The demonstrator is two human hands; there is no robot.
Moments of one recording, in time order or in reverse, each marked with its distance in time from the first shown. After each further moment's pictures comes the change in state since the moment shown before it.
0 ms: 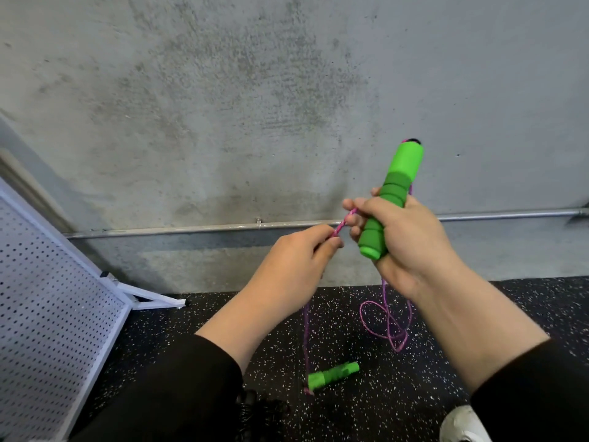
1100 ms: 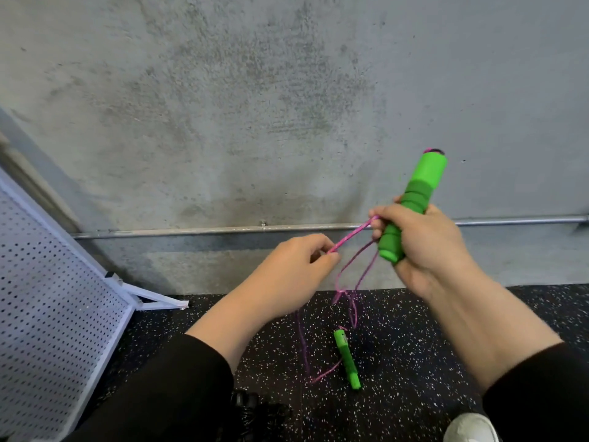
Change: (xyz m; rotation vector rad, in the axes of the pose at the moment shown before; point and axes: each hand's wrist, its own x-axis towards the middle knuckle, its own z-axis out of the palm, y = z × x) left_hand -0.004 0.000 -0.015 -0.032 -0.146 -0.097; right_hand 0.013 -0.002 -0.013 -0.094 0.138 -0.032
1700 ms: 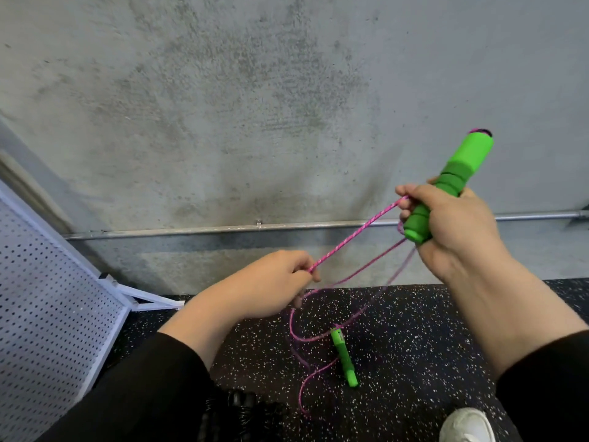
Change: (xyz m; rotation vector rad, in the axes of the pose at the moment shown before) left_hand -0.005 -0.014 -0.011 0.069 -0.251 -0.120; right_hand 0.018 -0.022 -0.020 0.014 0.091 -0.118
